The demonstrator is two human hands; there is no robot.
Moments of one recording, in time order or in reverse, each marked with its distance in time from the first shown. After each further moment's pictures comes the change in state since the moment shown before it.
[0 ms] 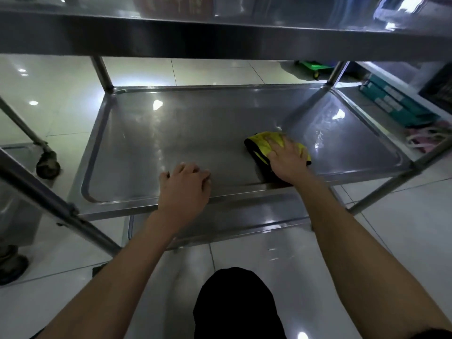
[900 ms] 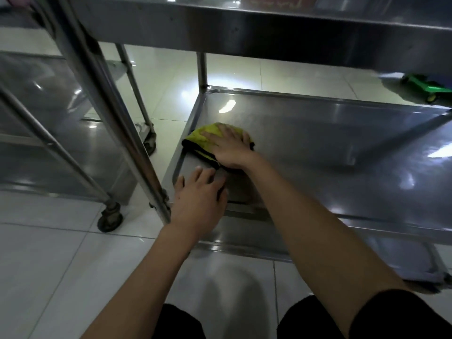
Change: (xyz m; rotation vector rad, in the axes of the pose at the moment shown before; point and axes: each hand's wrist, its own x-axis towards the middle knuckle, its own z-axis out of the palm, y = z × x) left_hand -0.069 -0.160 -0.038 0.099 -0.016 -0.223; right_hand 0.001 -0.367 0.091 -0.011 -0.344 -0.667
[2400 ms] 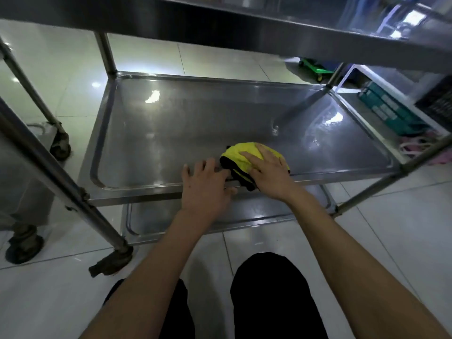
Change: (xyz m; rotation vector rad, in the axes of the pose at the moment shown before) left_hand 0.008 0.112 0.018 -0.158 0.001 0.240; right_hand -0.219 0.133 0.000 -0.024 0.240 0.436
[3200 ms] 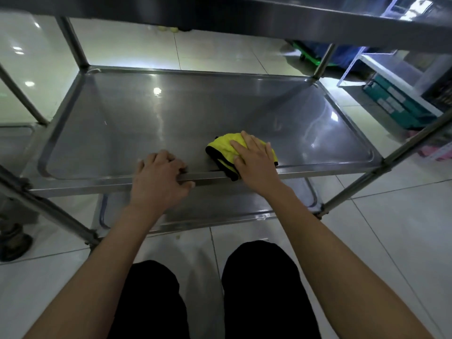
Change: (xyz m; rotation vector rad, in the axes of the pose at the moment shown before) left_hand 0.005 -0.014 -0.012 0.011 -0.019 -0.111; right_hand 0.007 0.034 -0.003 -0.025 0.212 -0.109
